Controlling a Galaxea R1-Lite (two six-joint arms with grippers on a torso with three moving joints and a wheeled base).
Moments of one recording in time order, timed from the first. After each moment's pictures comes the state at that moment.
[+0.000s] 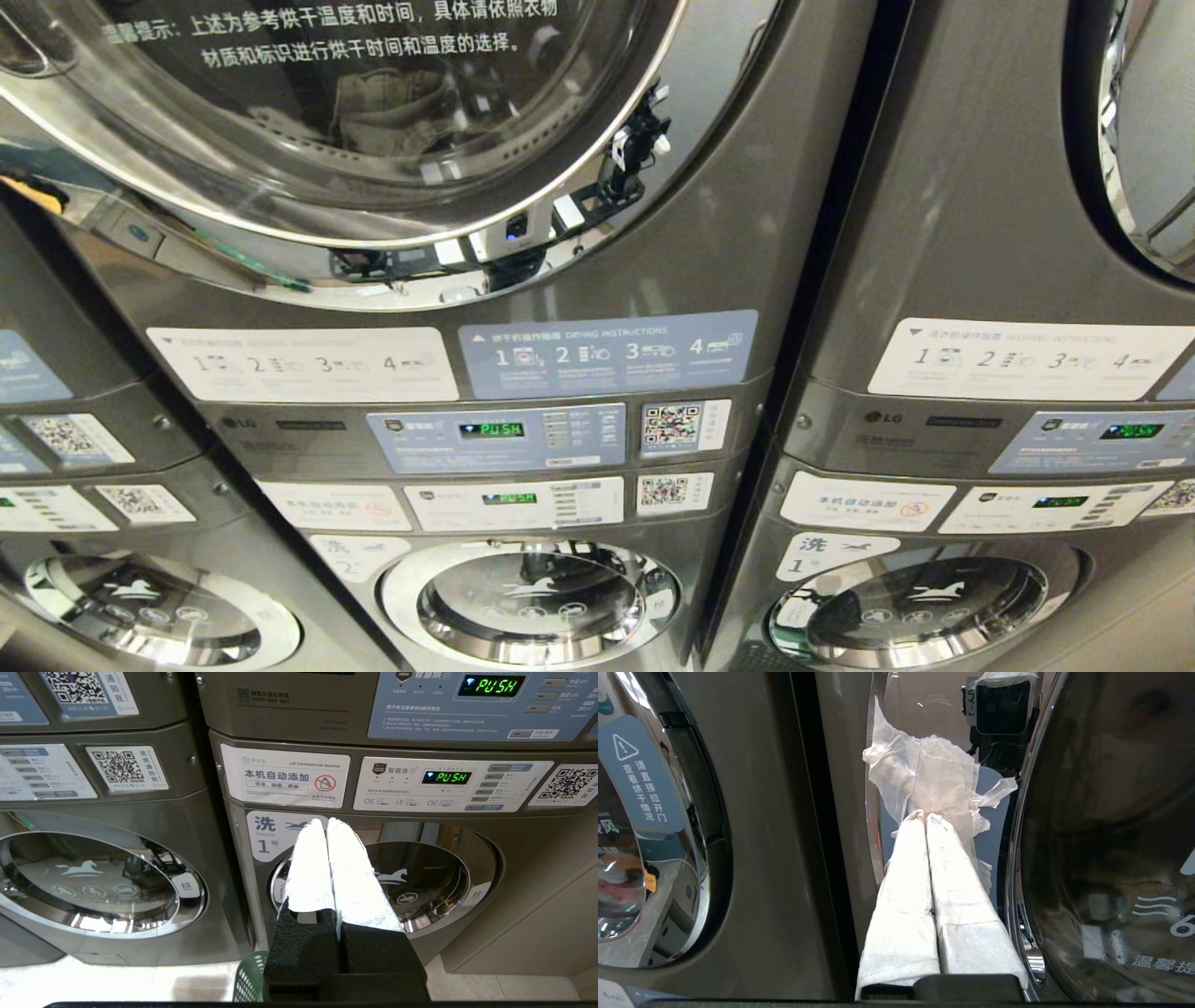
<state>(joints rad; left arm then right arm) 0.13 1.23 -1.41 -0.27 0.10 0.14 0.00 0.00 -0.01 0.02 0.00 -0.01</state>
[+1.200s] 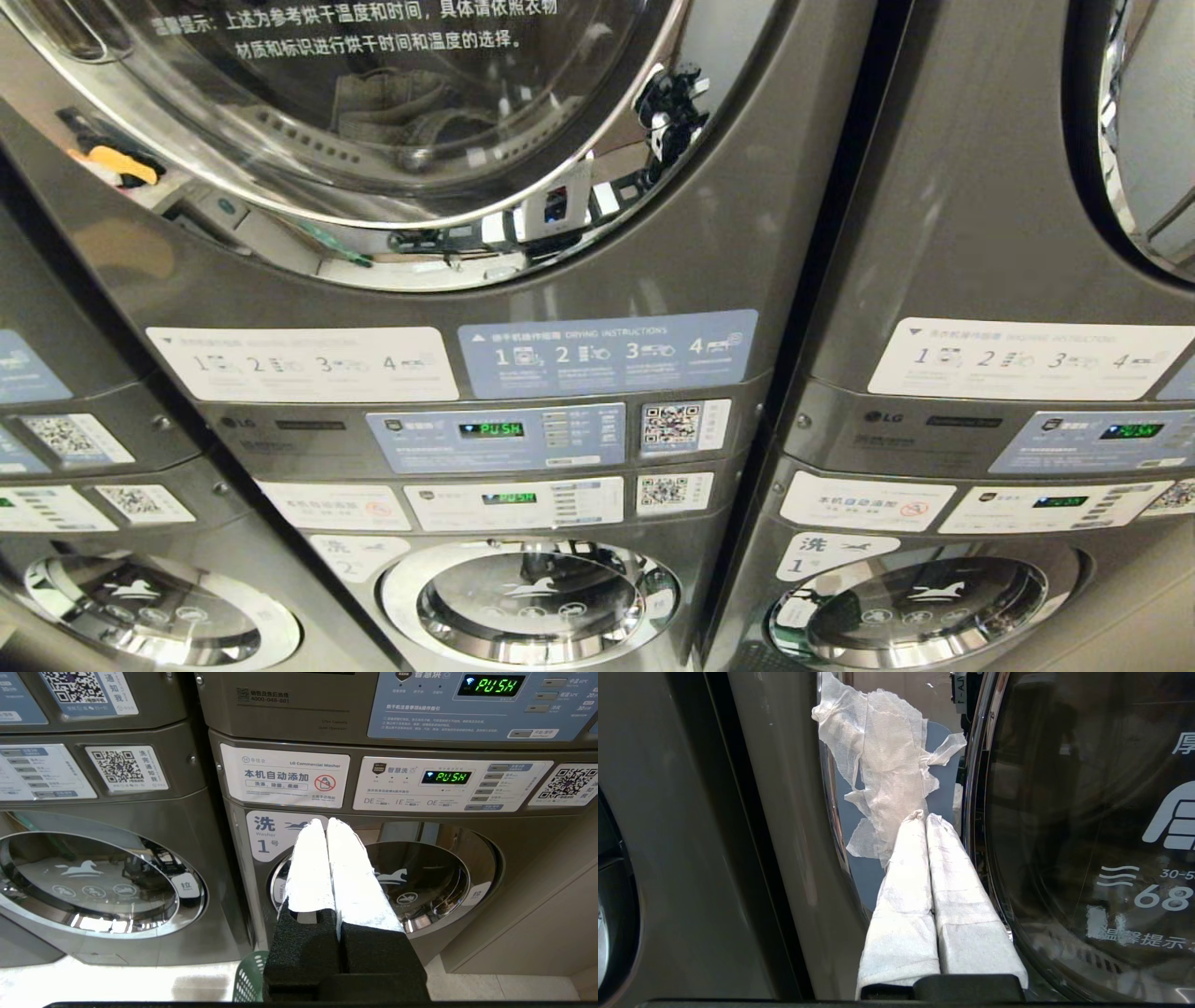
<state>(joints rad) 0.13 1.37 -1.46 -0.34 -0.01 0.10 0.00 0.00 -0.01 0.02 0.00 -0.01</state>
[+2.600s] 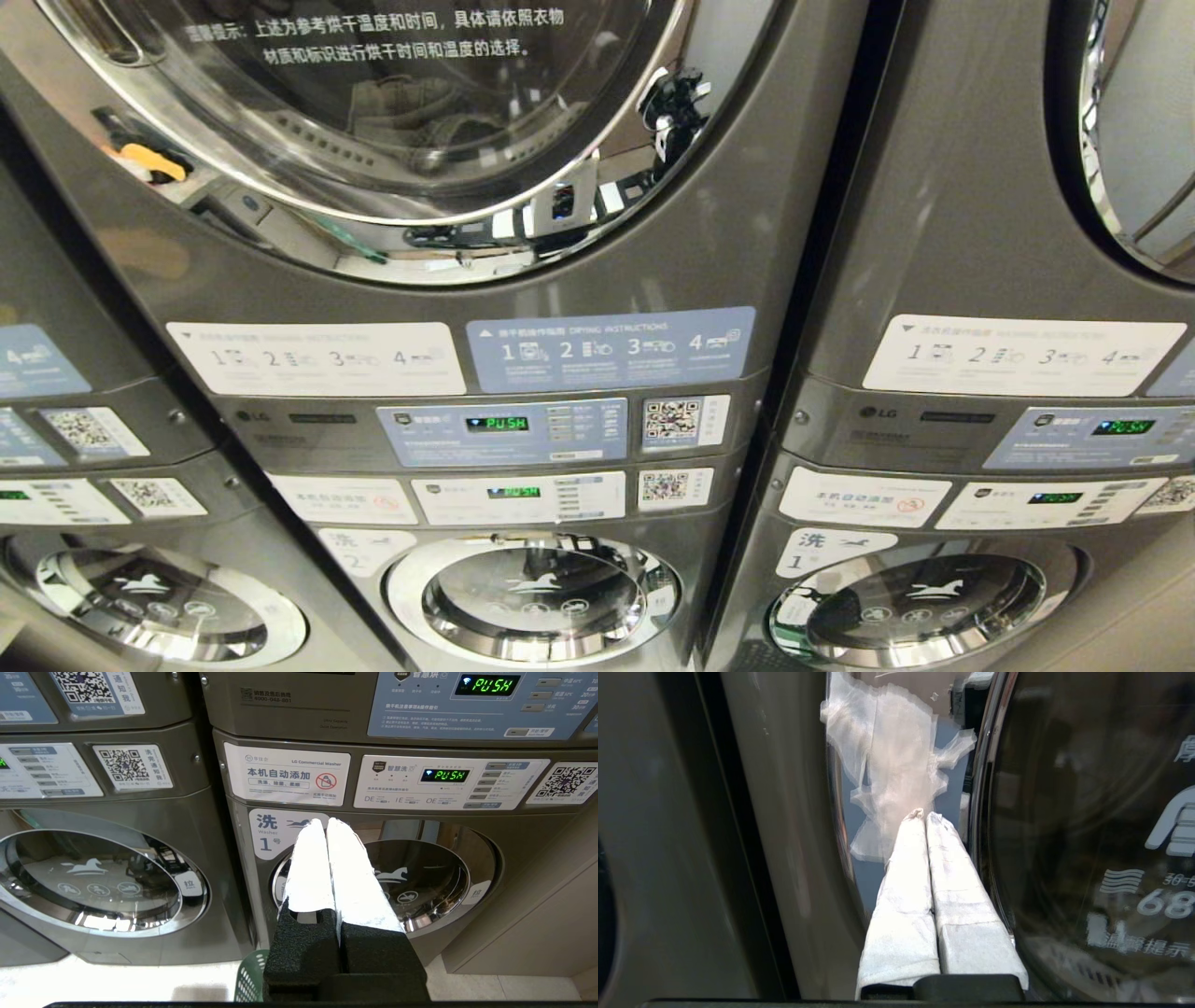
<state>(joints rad) 0.13 1.50 -1.48 -0.39 -0.04 0.09 0.00 0.00 -0.01 0.02 0.00 -0.01</state>
